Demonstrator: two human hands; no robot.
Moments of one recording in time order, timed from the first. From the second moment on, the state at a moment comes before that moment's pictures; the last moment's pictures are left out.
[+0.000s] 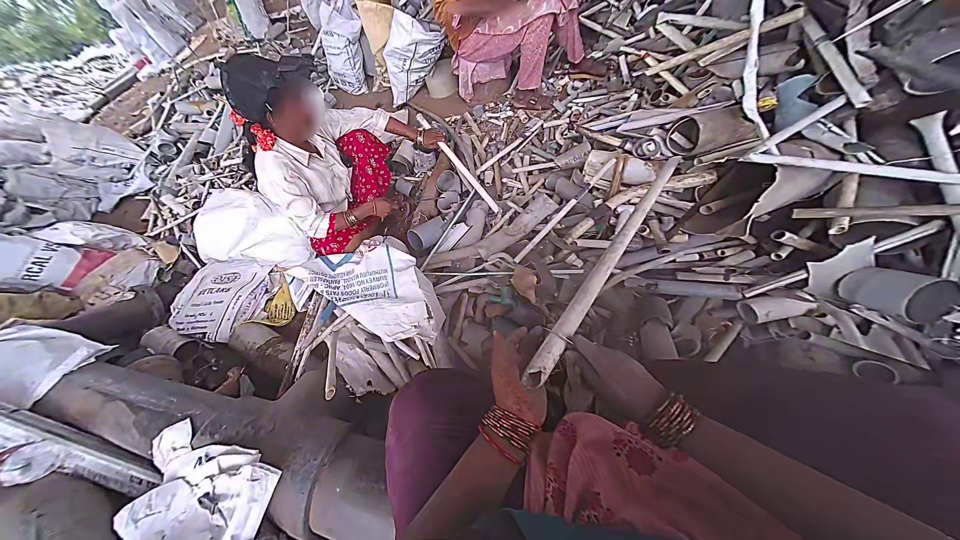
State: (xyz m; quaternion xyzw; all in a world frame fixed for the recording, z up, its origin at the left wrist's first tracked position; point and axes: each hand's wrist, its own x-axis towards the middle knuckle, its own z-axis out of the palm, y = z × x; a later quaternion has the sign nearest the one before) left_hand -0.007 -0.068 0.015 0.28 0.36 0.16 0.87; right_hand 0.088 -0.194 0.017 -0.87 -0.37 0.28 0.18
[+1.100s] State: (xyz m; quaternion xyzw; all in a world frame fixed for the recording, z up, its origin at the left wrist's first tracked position) left_hand -0.010 -0.064 0.010 0.34 0.34 0.14 0.87; right_hand 0.141 -0.207 0.019 -0.89 -0.28 0.32 0.15
